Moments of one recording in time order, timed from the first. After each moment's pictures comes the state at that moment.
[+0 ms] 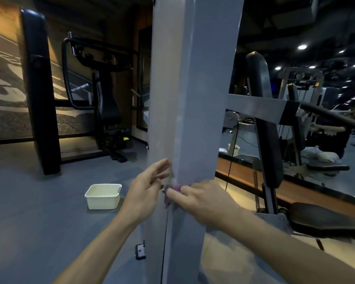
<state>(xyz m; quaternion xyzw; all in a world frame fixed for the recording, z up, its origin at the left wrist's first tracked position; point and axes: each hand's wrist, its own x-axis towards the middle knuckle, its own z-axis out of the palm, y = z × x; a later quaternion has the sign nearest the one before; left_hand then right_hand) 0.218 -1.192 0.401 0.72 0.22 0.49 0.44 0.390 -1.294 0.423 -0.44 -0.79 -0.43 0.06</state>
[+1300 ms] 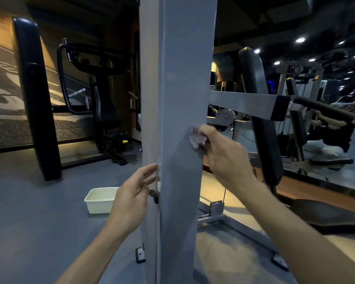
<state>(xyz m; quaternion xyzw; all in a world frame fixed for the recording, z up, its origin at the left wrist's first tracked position) 0.228 -1.207 0.399 0.72 0.27 0.50 0.39 0.447 -1.291 0.489 -0.53 -0.65 -0.38 0.40</state>
